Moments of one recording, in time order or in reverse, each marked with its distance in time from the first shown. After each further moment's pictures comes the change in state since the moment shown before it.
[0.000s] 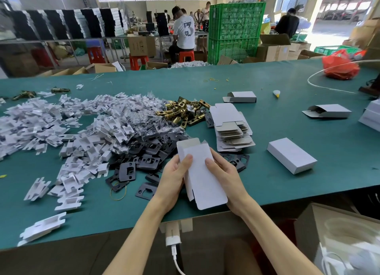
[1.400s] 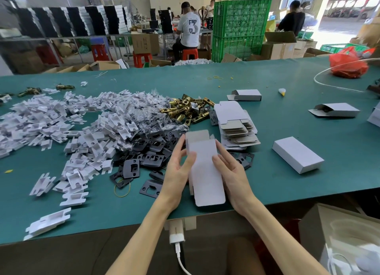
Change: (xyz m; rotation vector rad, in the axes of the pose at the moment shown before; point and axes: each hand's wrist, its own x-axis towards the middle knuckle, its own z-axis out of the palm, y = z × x) left_hand -0.002 -0.001 0.002 0.131 0.067 0.148; right_hand 0.004 0.010 -0.004 0.023 0.057 -0.067
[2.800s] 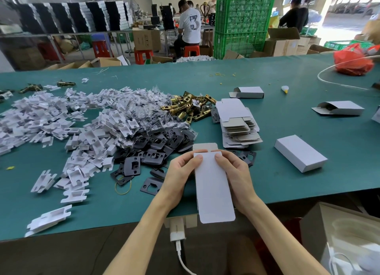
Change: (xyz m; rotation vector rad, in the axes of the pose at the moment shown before) left_hand -0.001 0.000 -0.004 -0.009 -0.113 -0.160; right_hand -0.004 -0.004 -0.002 -0.098 0.118 0.014
